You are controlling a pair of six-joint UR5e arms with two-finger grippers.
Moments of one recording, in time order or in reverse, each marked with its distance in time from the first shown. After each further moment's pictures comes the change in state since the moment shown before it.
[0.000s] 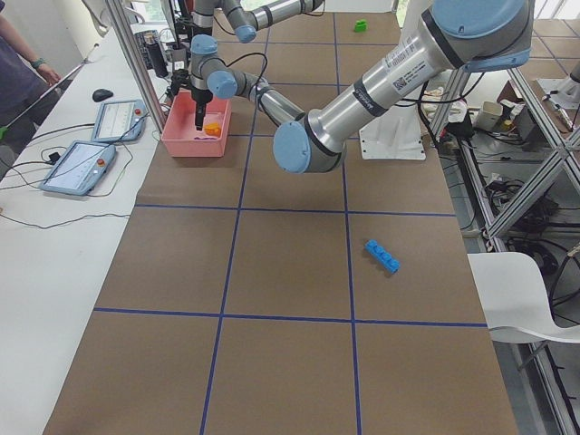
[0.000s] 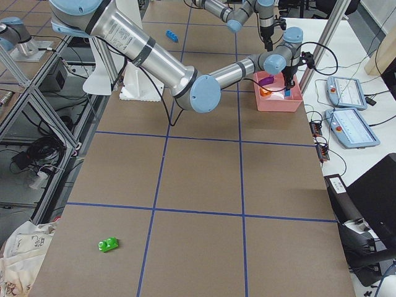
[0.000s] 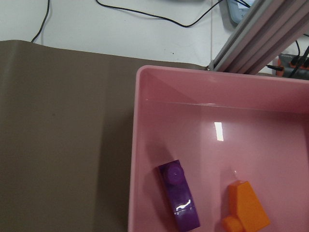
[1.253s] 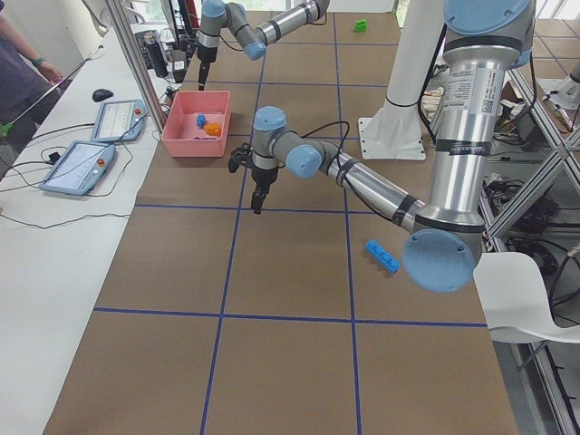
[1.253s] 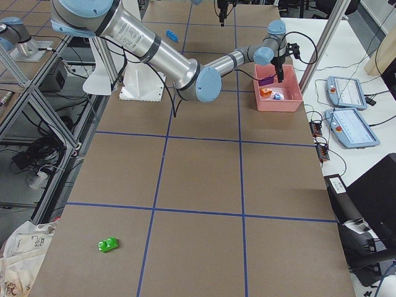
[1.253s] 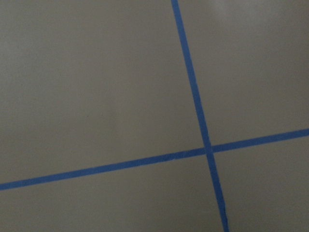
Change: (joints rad) left arm -0.045 0.938 -0.831 0.114 -0.042 0.398; right arm -0.078 0.028 0.008 0.020 -0.076 0.147
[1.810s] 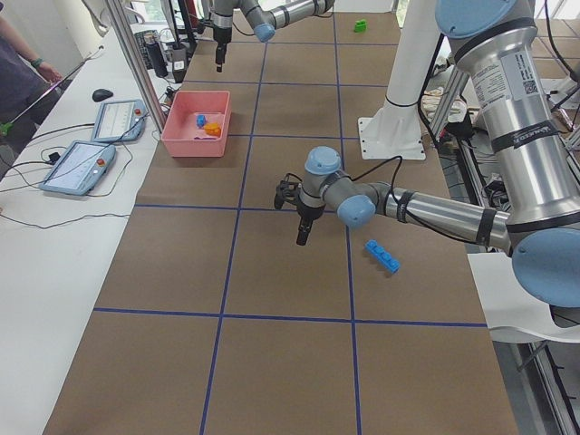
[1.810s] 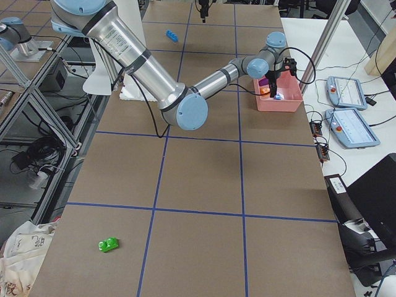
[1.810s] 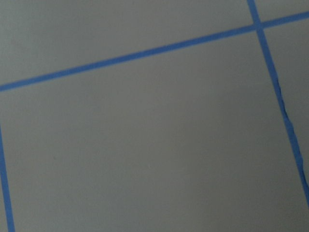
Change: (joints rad) left arm 0.130 0.434 -0.051 -0.525 -0.014 -0.189; right arm 0.080 -0.305 0.364 -0.196 0.130 -0.080
